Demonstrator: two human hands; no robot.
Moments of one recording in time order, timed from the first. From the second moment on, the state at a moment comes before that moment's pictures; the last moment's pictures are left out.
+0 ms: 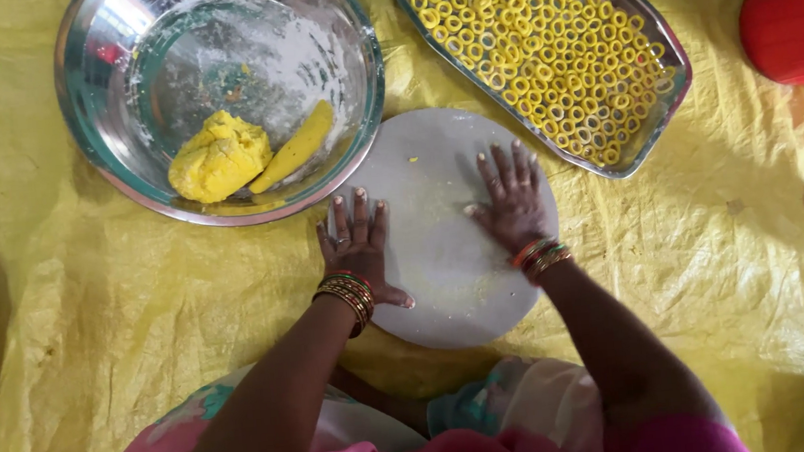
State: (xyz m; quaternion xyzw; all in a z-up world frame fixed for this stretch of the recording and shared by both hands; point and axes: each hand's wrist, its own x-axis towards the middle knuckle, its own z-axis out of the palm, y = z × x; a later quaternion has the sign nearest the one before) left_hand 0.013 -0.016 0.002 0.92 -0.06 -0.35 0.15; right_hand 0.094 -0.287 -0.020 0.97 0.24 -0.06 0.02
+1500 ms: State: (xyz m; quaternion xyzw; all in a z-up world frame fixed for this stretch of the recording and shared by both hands) left_hand 0.006 -0.012 0.000 0.93 -0.07 -0.32 0.16; right_hand 0.002 -0.225 -0.033 0.92 0.36 -0.12 0.00
